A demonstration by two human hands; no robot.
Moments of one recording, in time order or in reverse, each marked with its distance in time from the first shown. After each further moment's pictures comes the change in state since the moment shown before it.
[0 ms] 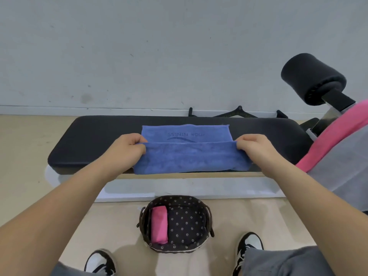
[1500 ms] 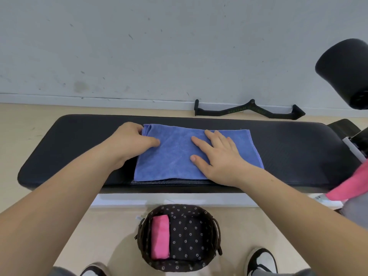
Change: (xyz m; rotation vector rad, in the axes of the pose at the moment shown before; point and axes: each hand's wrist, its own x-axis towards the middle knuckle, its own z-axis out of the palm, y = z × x) left_hand 0.110 0.003 0.003 0.012 0.003 -0.156; right_hand 0.072 -0.020 0.108 -0.876 -0.313 -0.363
